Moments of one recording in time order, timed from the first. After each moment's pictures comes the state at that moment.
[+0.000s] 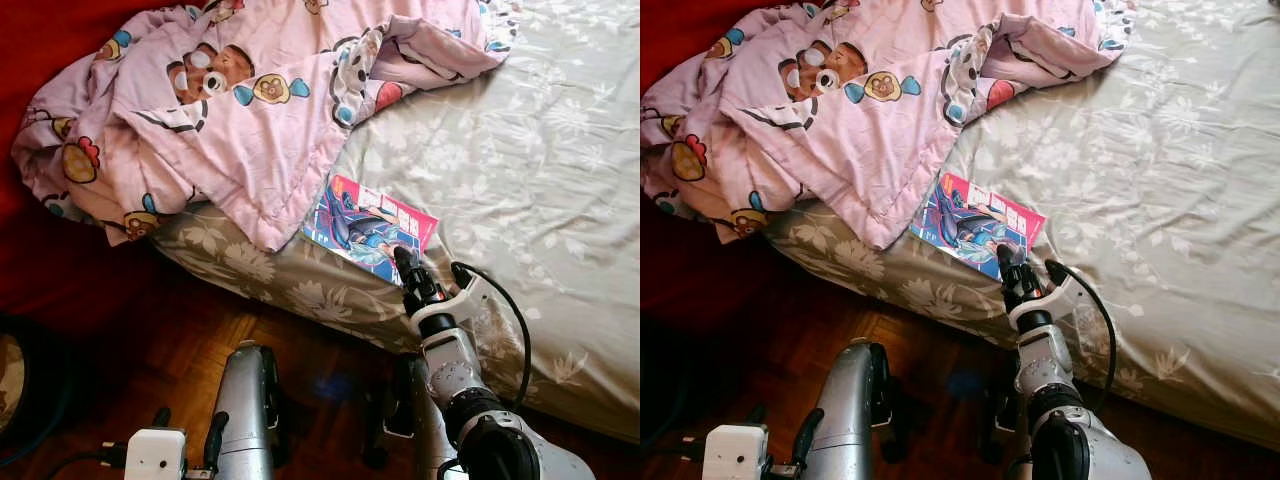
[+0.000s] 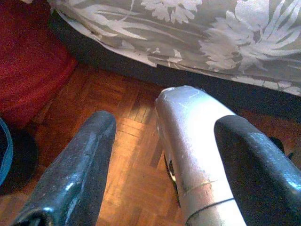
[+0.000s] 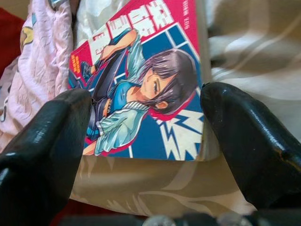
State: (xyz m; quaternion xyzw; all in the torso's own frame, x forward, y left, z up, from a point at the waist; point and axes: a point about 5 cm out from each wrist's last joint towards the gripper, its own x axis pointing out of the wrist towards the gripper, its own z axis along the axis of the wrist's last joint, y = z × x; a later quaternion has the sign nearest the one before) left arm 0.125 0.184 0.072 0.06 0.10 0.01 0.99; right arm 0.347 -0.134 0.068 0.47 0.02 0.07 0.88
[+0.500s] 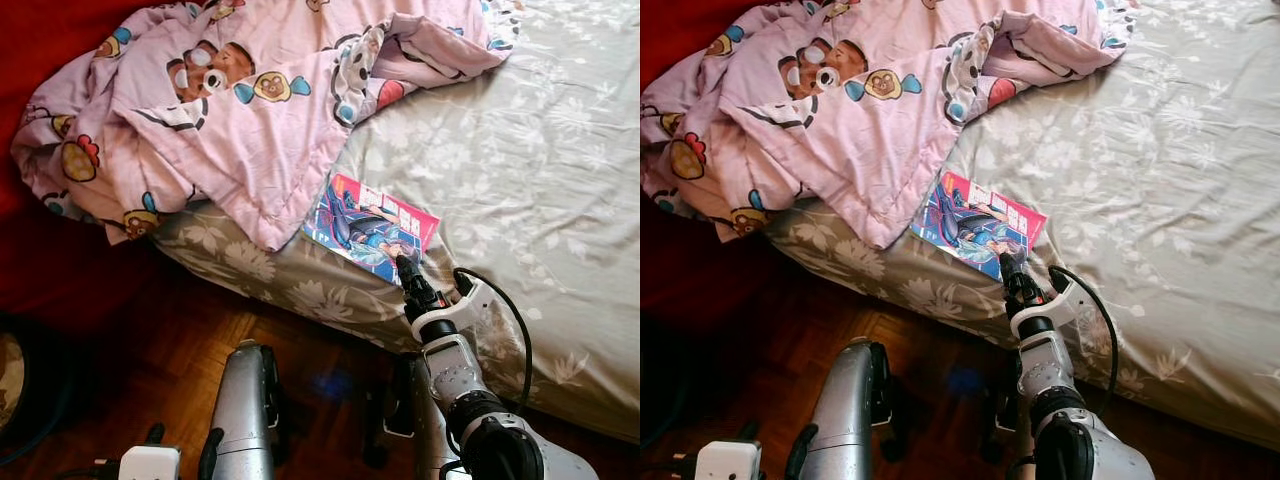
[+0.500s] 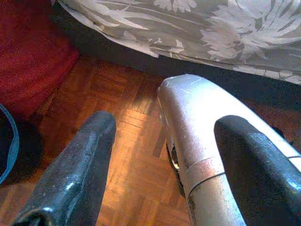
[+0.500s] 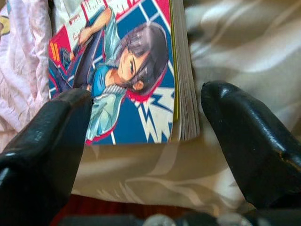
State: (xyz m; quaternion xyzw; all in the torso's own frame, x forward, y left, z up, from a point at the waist) left arm 0.112 0.185 0.076 0.06 0.11 0.01 0.99; right arm 0.343 -0.133 0.059 0.48 0.05 0.06 0.87
